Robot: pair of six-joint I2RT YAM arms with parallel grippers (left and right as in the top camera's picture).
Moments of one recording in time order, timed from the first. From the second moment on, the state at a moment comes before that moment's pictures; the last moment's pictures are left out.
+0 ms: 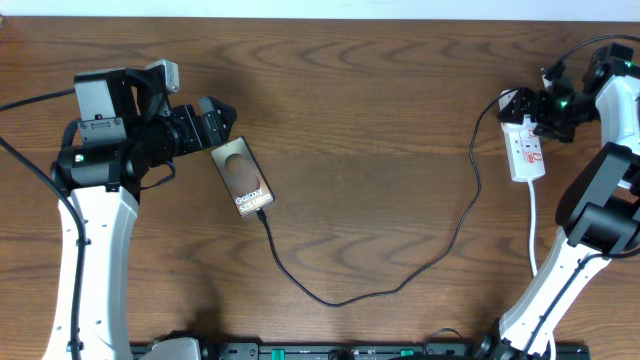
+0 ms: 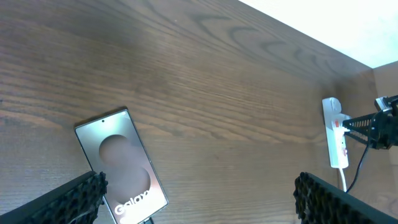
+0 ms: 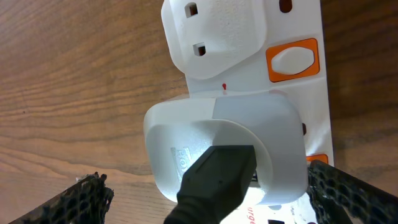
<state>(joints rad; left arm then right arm) 0.12 1.35 1.26 -0.76 0.52 -0.24 -0.40 2.35 1.99 -1.13 -0.45 -0.17</state>
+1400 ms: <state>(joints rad) 0.12 1.35 1.26 -0.78 0.52 -0.24 -0.34 2.34 2.00 -1.24 -0.36 -0.03</state>
